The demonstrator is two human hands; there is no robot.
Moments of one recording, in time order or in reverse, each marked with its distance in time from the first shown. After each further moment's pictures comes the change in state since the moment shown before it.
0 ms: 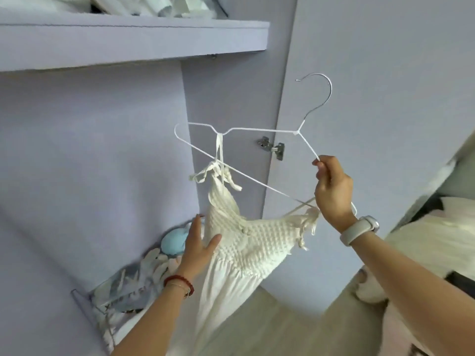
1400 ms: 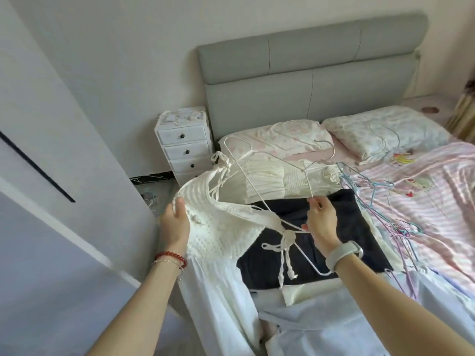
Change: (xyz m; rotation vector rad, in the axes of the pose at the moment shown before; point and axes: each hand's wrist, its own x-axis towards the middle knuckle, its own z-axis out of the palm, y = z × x) left_hand -0.062 0.305 0.514 0.036 -0.391 0.213; right_hand -0.152 0.297 -0.460 -0.160 0.711 1.243
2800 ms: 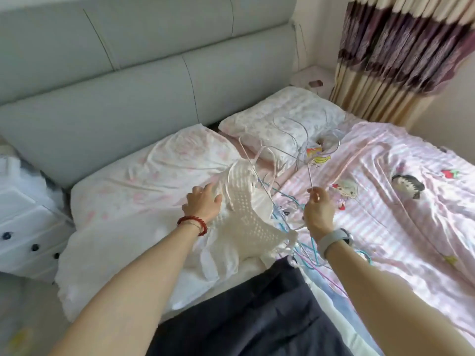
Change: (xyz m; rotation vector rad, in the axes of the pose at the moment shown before) left_hand 0.178 0.178 0.555 0.705 -0.826 0.590; right_hand 0.454 0.070 -0.064 -0.140 0.579 0.149
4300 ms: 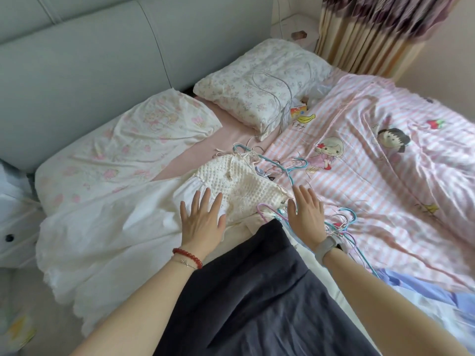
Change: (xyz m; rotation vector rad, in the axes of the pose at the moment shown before) left_hand -0.060 -0.016 0.107 0.312 -0.038 0.312; right_hand -0.028 0.116 -0.012 -0.585 -0.244 -0.272
